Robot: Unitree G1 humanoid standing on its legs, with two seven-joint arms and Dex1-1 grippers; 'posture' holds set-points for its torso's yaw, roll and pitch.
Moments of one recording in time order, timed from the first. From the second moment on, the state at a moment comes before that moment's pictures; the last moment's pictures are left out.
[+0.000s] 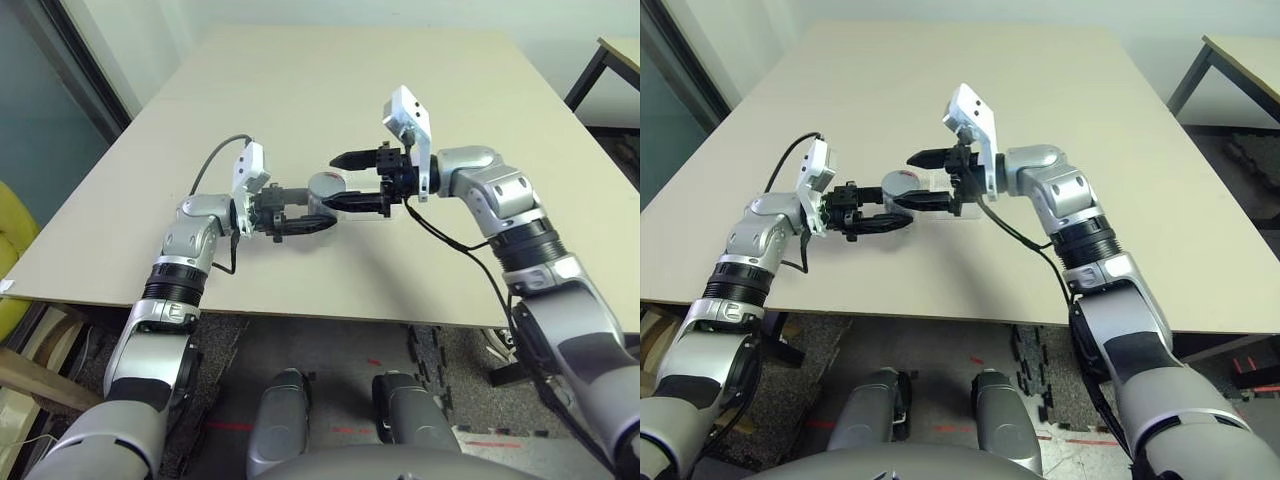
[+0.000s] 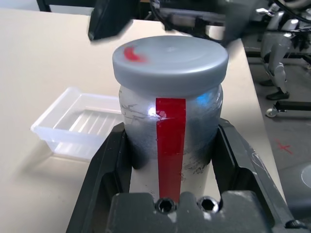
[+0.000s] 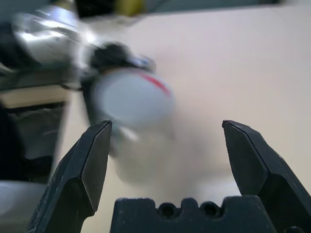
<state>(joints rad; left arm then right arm) -0.68 0.41 -0.04 0.53 -0.32 0.15 -1.41 -0.87 -0.46 0.15 0.37 0.34 0.43 1.15</state>
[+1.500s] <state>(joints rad) -0.69 0.41 -0.05 0.54 -0.32 0.12 -1.43 -0.86 -0.34 0.20 0.16 0.39 0.57 1.16</state>
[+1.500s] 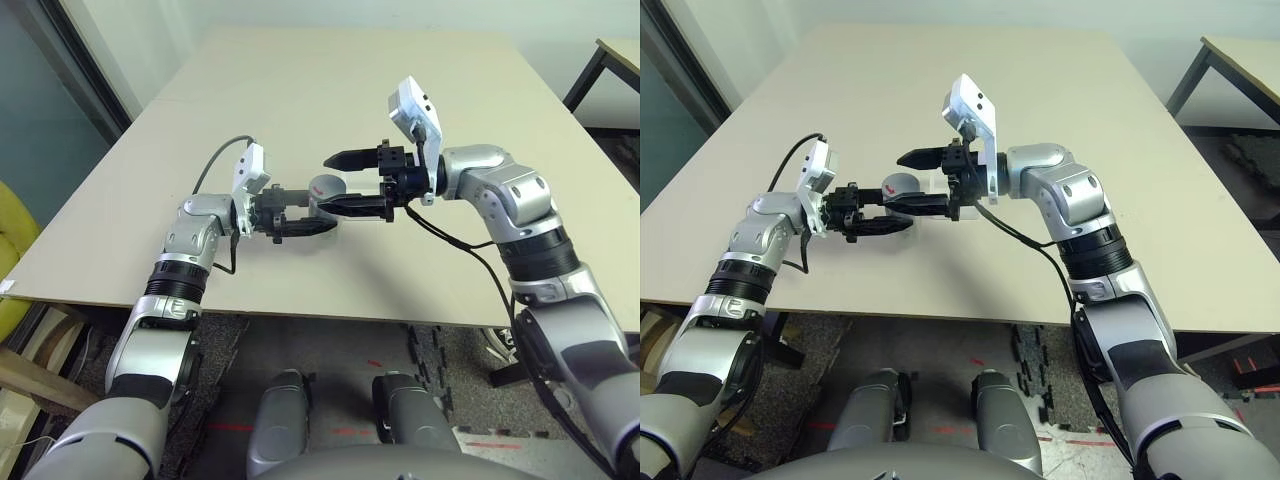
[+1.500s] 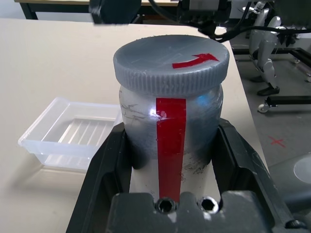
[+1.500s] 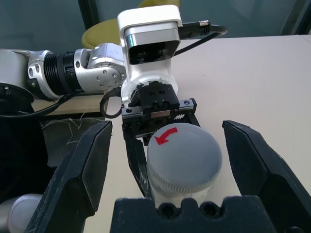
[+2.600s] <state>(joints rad) -0.68 0.41 -0.05 0.50 -0.32 0.12 -1.43 -0.86 -0.29 0.18 0.23 0.40 0.58 1.11</state>
